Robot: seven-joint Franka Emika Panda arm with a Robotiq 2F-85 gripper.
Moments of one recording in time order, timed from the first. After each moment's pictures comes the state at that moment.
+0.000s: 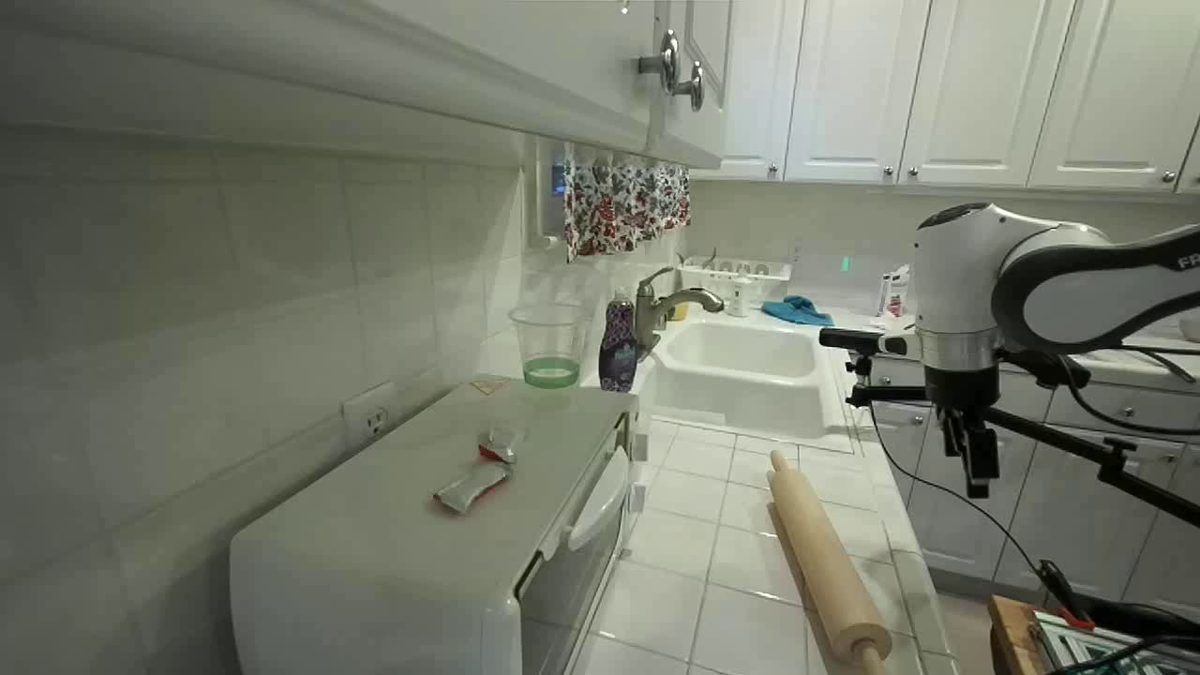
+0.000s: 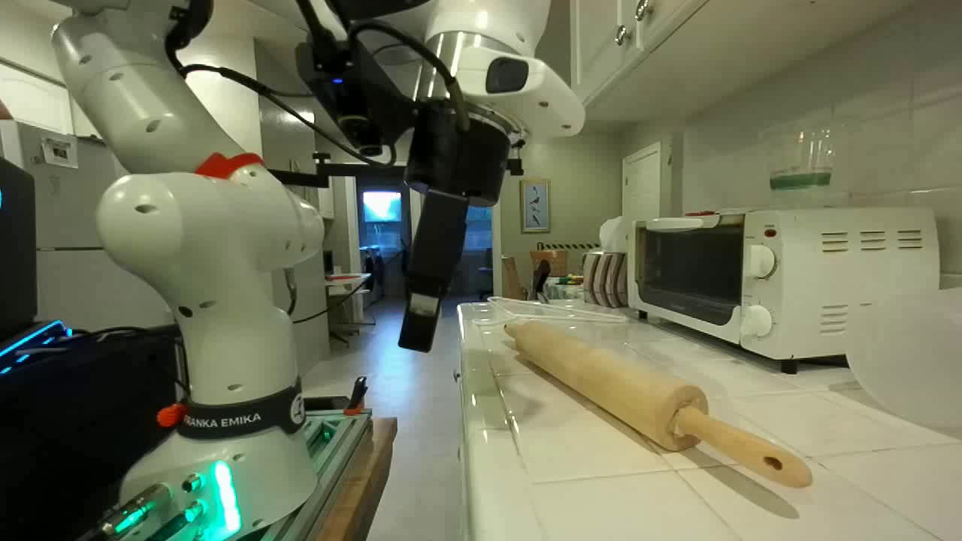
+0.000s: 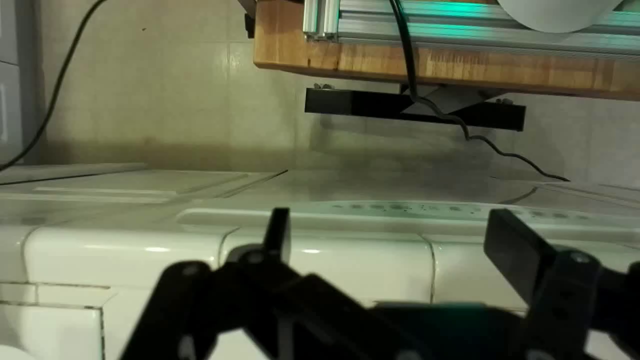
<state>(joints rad) -0.24 -0.65 -0.27 -2.72 -0.37 1.88 -0.35</state>
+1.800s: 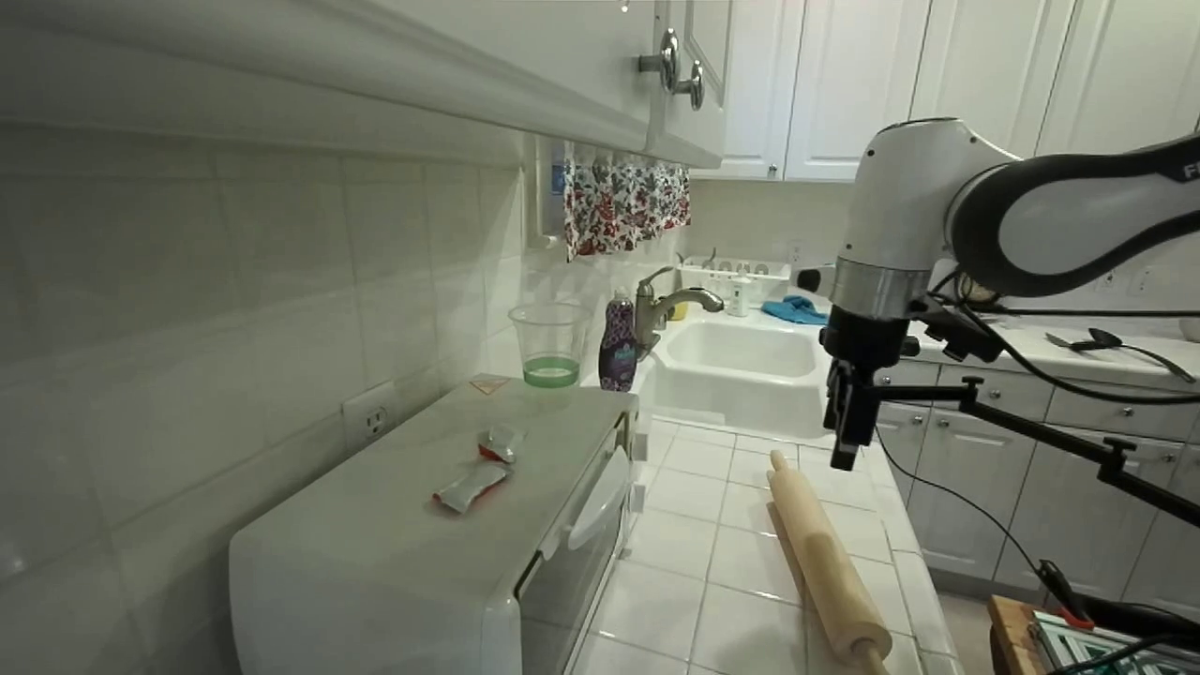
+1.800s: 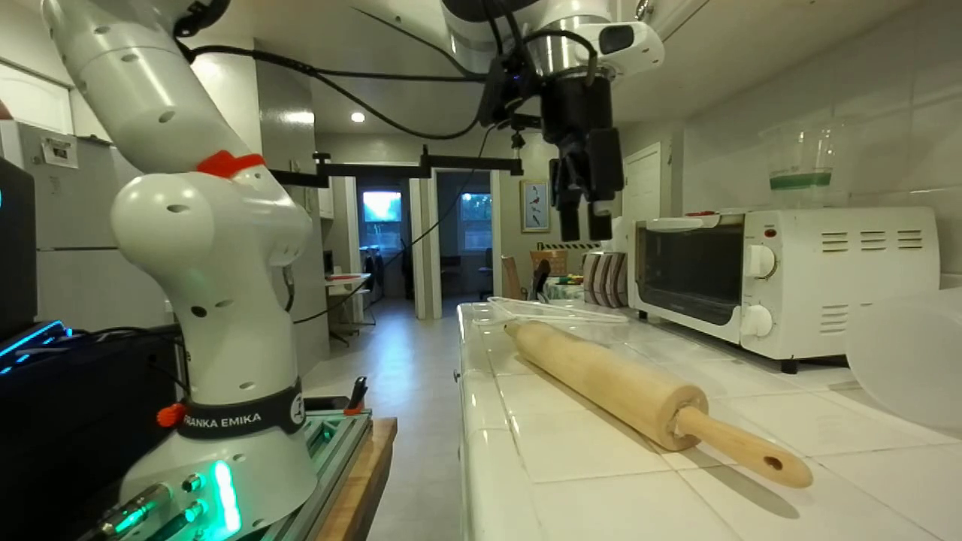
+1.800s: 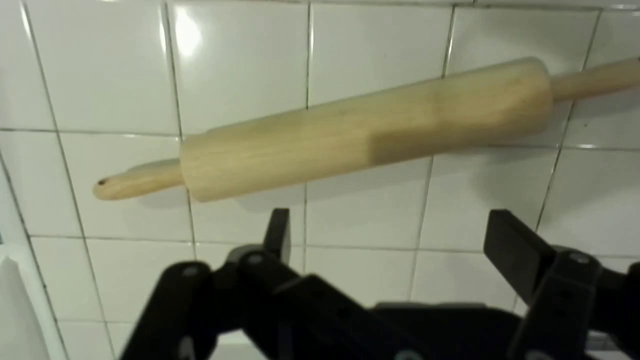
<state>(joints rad) -0.03 -0.50 -0.10 -2.48 -0.07 2.06 -0.16</state>
